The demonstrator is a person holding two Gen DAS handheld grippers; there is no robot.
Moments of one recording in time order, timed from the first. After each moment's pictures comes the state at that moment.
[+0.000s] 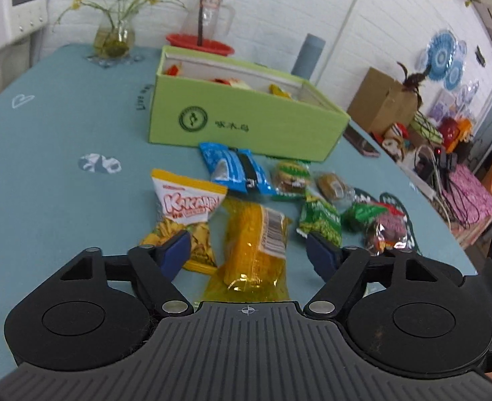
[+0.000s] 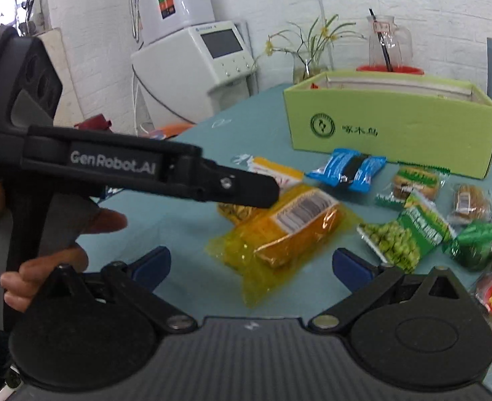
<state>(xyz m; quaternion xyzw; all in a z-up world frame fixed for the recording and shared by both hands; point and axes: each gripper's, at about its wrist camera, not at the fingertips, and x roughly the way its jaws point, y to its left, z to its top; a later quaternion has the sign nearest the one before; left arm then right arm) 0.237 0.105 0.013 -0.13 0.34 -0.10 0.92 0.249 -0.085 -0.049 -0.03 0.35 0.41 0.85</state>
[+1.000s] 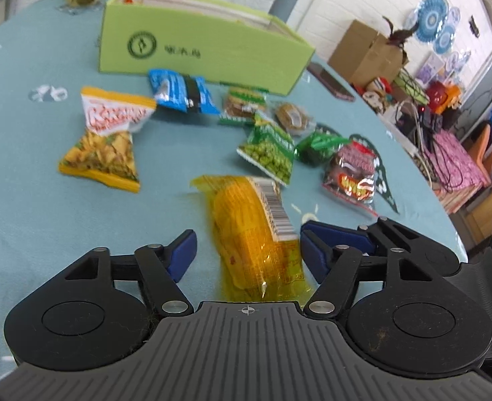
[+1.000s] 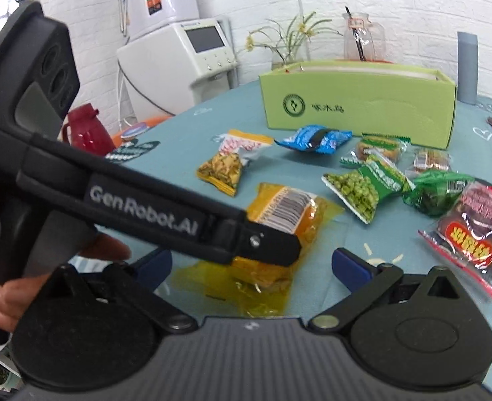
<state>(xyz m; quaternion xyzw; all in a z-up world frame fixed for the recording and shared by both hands) 0.219 0.055 -0.014 -0.15 0.41 -0.14 0.89 0.219 -0.120 -0.060 -0.03 0.34 0.37 0.86</state>
